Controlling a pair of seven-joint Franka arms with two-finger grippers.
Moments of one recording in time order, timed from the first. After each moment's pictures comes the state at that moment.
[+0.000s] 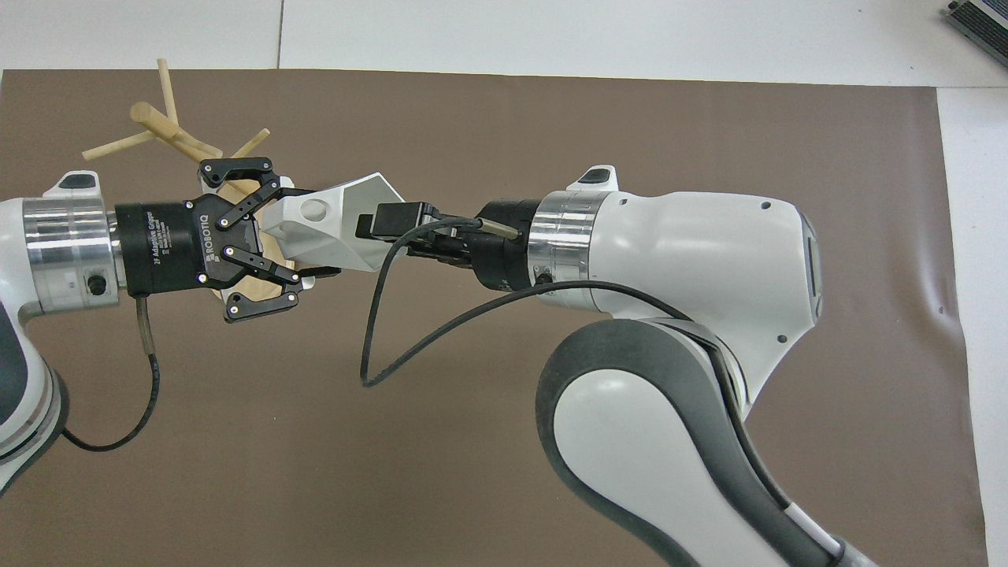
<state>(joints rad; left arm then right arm) -0.05 -0.14 -0.13 -2.01 -1.11 2.04 -1.40 -0.04 0.18 0.67 -1.71 0.92 2.46 0.18</state>
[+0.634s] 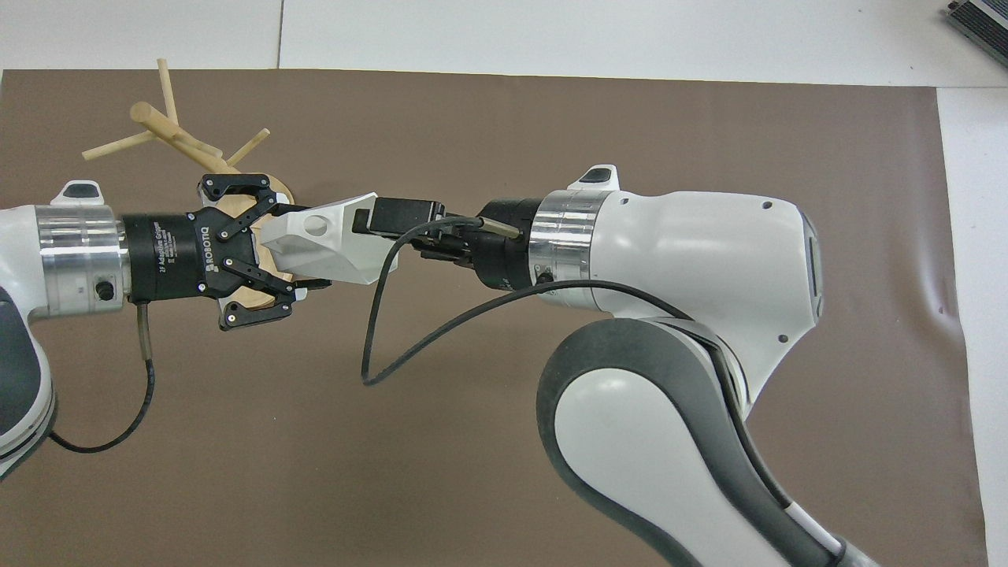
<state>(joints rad) -0.05 -0.14 -0.12 -2.05 -0.99 2.04 -1.45 -0.04 0.18 0.67 -1.71 0.92 2.46 0.18</state>
